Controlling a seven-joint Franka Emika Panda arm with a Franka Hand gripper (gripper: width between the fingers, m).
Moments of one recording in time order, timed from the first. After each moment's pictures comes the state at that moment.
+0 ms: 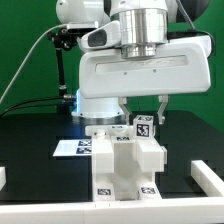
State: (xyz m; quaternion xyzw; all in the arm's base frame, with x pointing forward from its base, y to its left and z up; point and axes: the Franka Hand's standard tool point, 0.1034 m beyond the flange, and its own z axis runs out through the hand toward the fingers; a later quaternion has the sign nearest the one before) arm 0.588 0.036 0.120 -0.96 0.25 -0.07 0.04
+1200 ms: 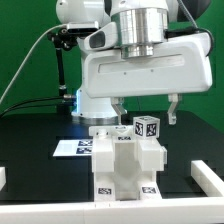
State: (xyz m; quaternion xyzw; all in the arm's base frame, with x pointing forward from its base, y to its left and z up) arm 0.592 0.039 0.122 -0.97 0.23 -0.07 0.04
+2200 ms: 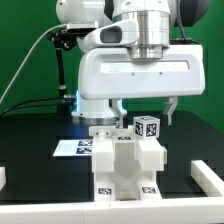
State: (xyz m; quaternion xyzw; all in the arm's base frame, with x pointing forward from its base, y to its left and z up) arm 0.589 0.035 0.117 -0.99 -0.10 -0.08 -0.01
